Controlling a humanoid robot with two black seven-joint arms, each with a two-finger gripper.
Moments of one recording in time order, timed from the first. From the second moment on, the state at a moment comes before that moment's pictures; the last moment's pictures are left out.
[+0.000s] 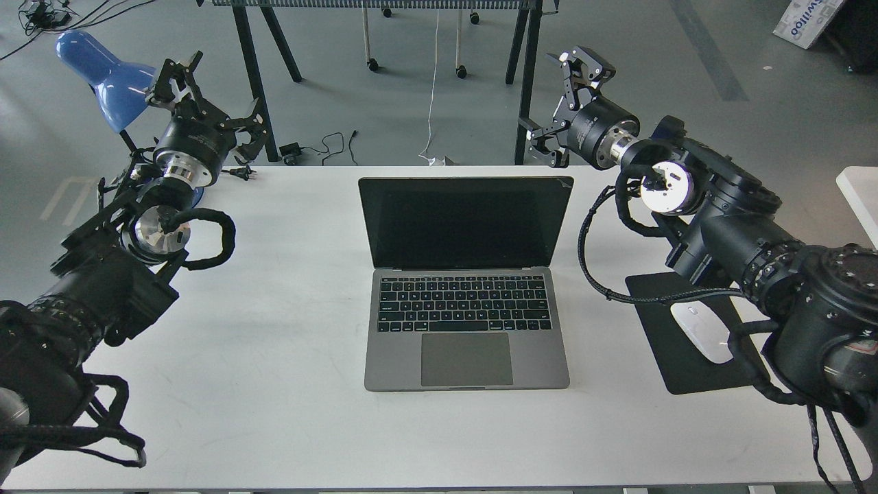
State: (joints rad) left arm -0.92 0.19 -0.67 -0.29 -0.20 -0.49 -0.34; right arm 1.14 0.00 0.22 0.22 0.29 0.49 0.07
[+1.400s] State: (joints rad) left arm -0.92 0.19 -0.66 -0.29 -0.20 -0.49 -0.34; right arm 0.92 -0.50 0.20 1.01 0.17 0.49 0.07
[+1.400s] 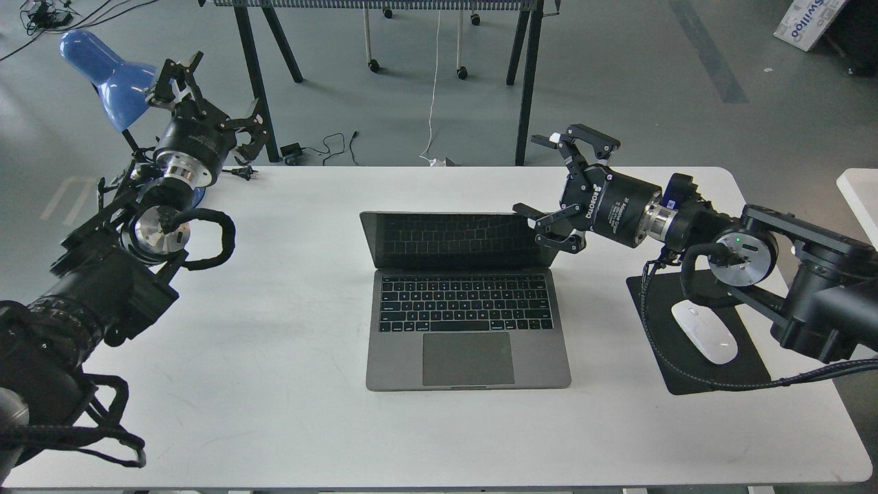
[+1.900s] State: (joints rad) left arm -0.92 0.19 -0.66 -0.29 -0.20 -0.49 -0.34; right arm 0.81 -0.54 0.20 1.10 0.11 0.49 0.07
